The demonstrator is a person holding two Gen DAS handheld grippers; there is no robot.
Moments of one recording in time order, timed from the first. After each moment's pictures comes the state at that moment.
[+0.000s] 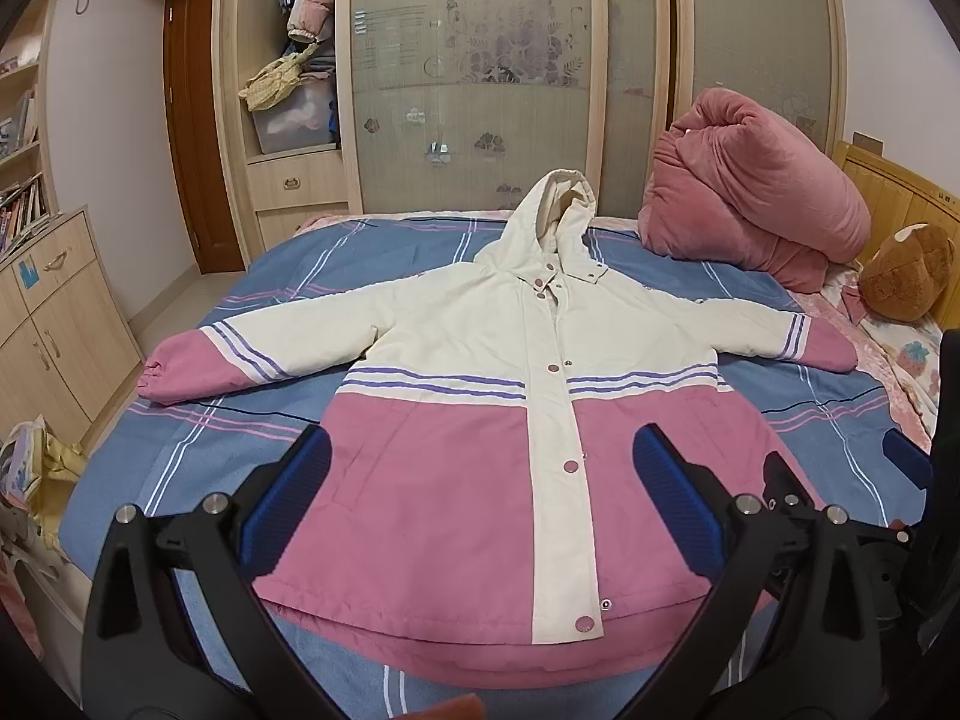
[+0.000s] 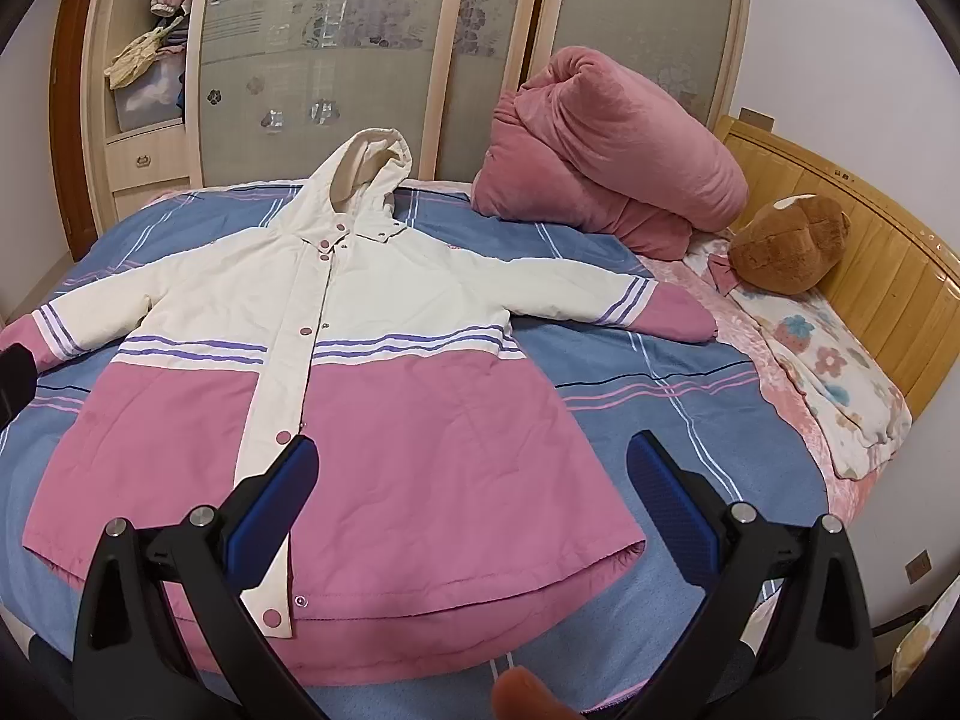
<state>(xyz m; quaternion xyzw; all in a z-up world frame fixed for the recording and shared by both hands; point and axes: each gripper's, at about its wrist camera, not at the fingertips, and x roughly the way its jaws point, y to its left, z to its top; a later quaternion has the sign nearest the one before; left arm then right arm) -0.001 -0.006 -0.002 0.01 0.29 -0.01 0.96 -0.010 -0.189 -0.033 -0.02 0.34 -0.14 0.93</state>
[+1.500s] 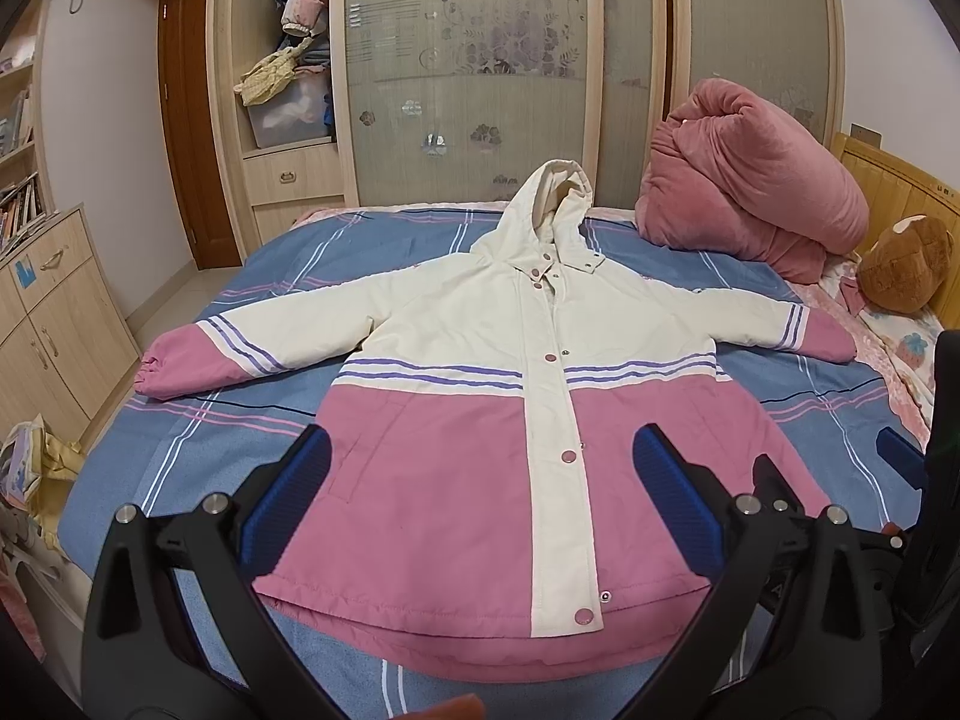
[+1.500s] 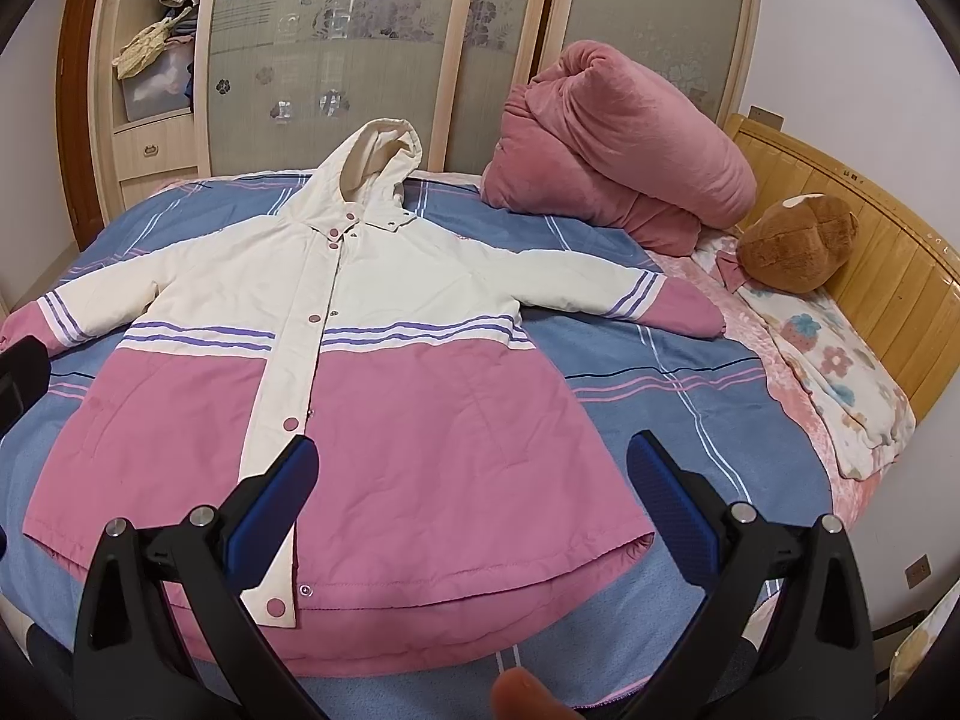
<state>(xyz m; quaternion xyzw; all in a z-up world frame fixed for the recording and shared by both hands) -0.004 -0.007 -0.006 0.01 0.30 -0.01 0.95 -0.011 -0.183 -0.038 -0.03 0.34 -0.13 0.93</state>
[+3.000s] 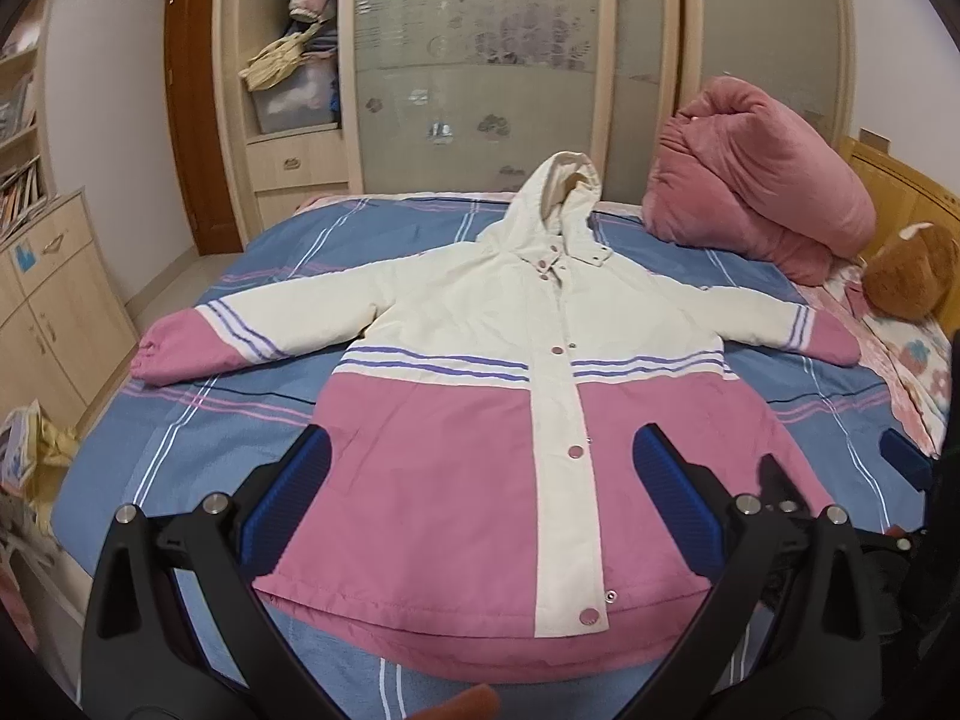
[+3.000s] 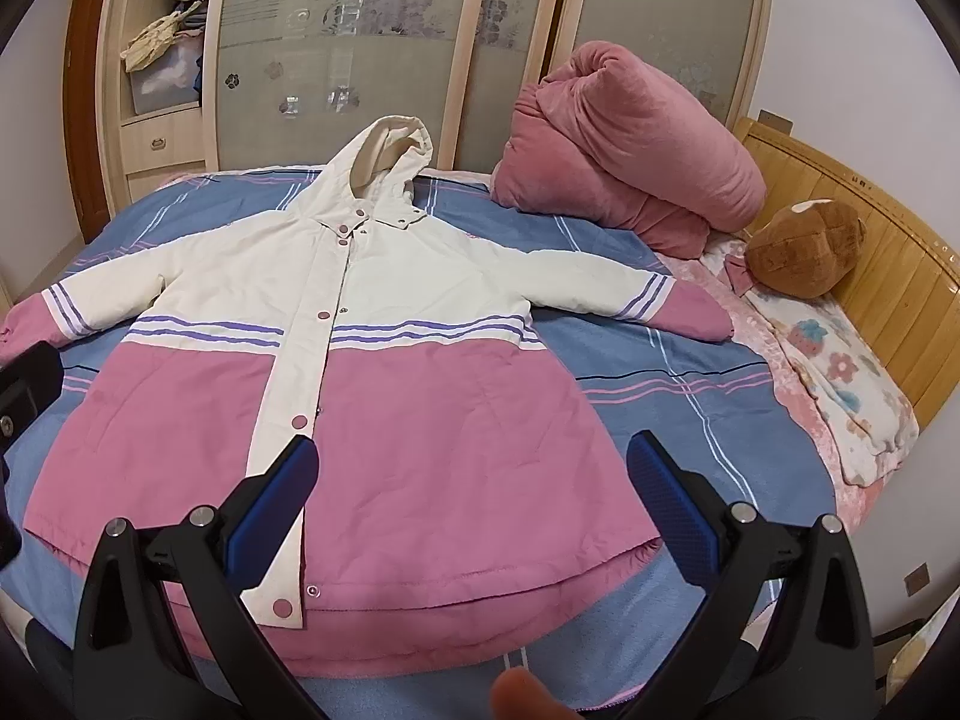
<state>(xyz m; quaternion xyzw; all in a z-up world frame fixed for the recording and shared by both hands) 0.003 -0.003 -0.020 0.00 0.31 0.00 0.95 -0.006 -0.180 -0.043 -0.02 0.35 -0.13 0.93</state>
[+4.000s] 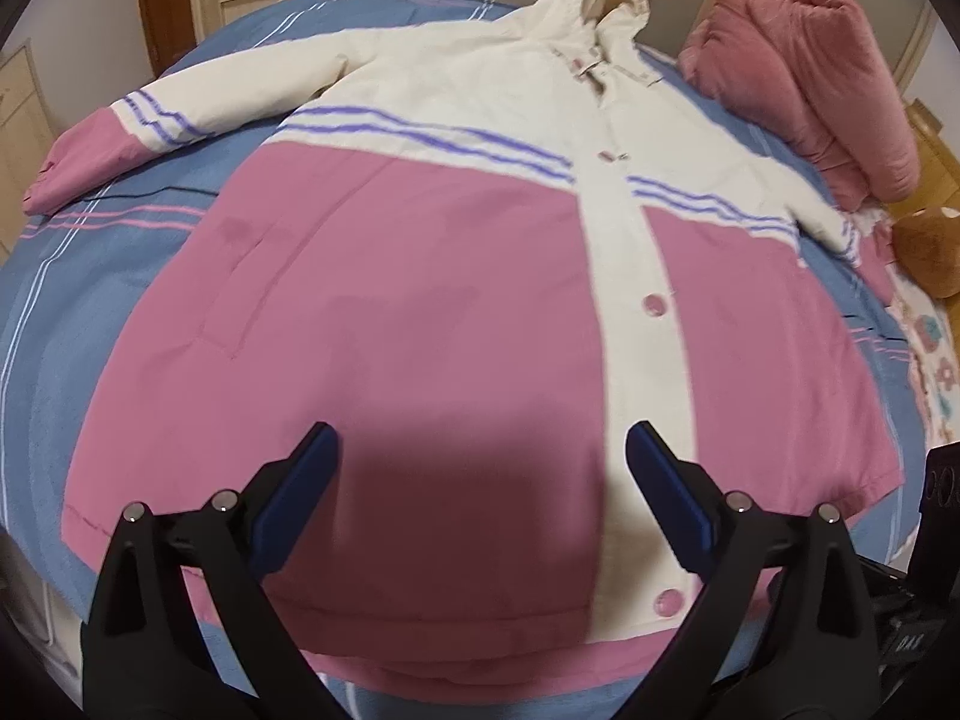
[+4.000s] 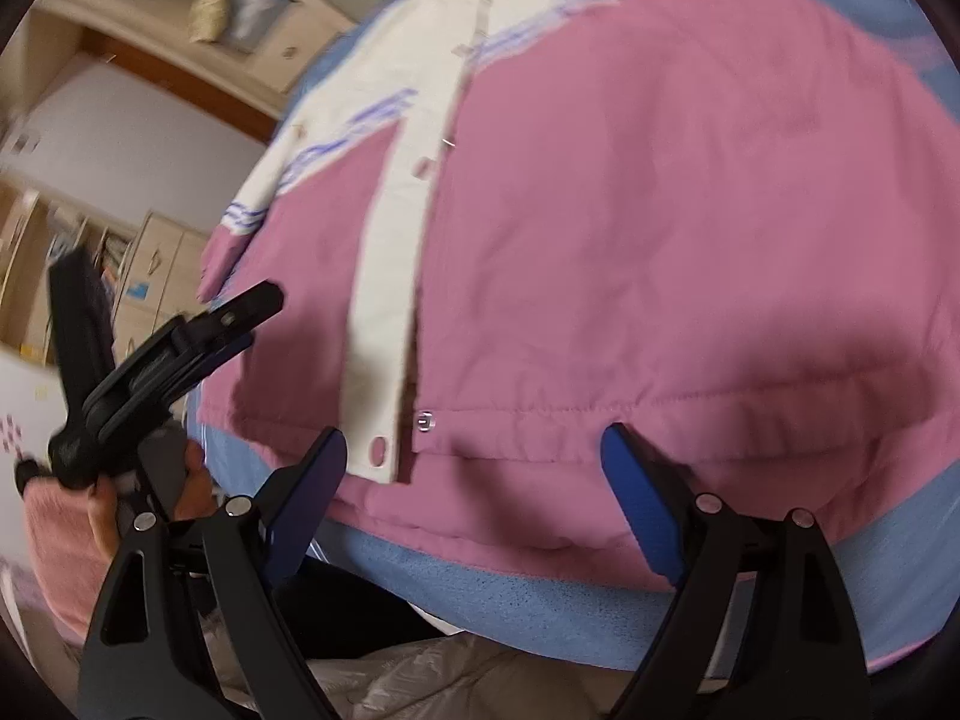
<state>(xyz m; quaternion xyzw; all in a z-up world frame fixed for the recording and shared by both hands) 0.091 0.032 -0.169 -0.07 0.51 -0.03 0.86 0.012 -0.245 -0.190 0.28 0.57 0.19 0.75</state>
